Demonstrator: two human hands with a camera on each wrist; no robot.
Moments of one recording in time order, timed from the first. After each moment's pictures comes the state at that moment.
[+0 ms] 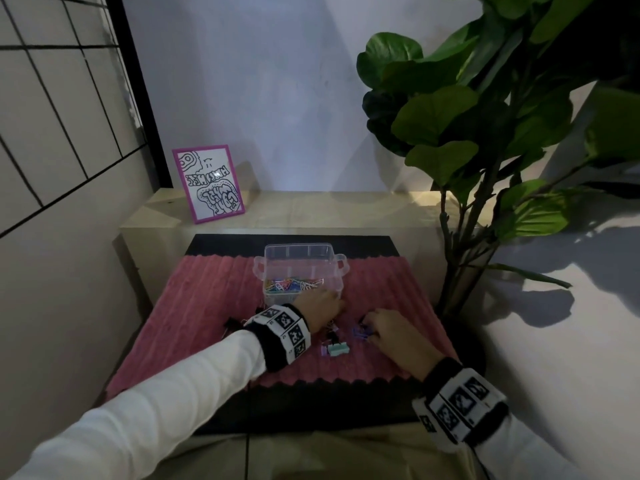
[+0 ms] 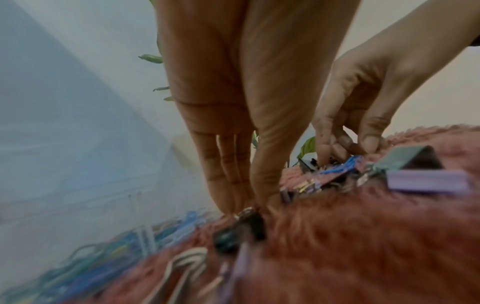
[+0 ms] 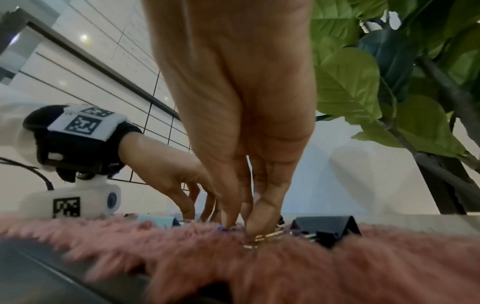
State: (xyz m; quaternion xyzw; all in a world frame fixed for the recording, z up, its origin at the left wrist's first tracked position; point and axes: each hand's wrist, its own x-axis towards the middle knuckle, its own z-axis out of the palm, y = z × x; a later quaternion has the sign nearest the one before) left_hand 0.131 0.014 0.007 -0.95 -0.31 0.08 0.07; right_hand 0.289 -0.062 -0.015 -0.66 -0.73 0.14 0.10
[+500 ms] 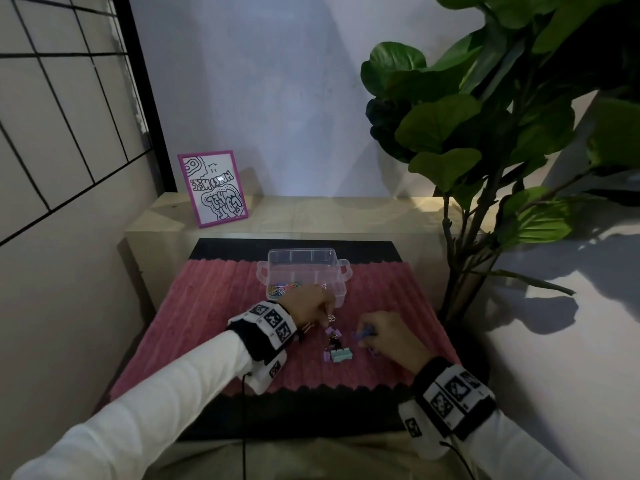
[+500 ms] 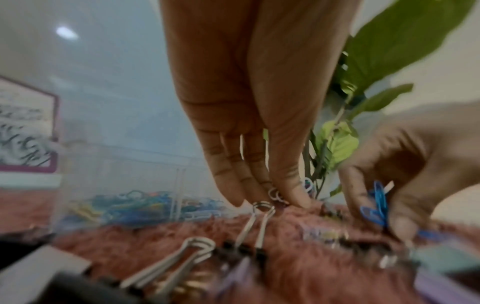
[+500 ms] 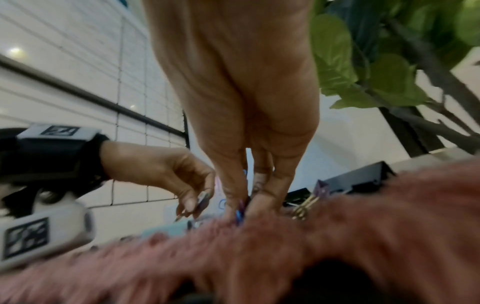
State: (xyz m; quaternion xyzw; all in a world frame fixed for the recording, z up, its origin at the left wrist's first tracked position) left_hand 0.106 0.040 0.012 -0.91 -0.36 -0.01 -0.20; right_hand 0.282 -0.052 -0.013 -0.65 -0.69 0.25 0.22
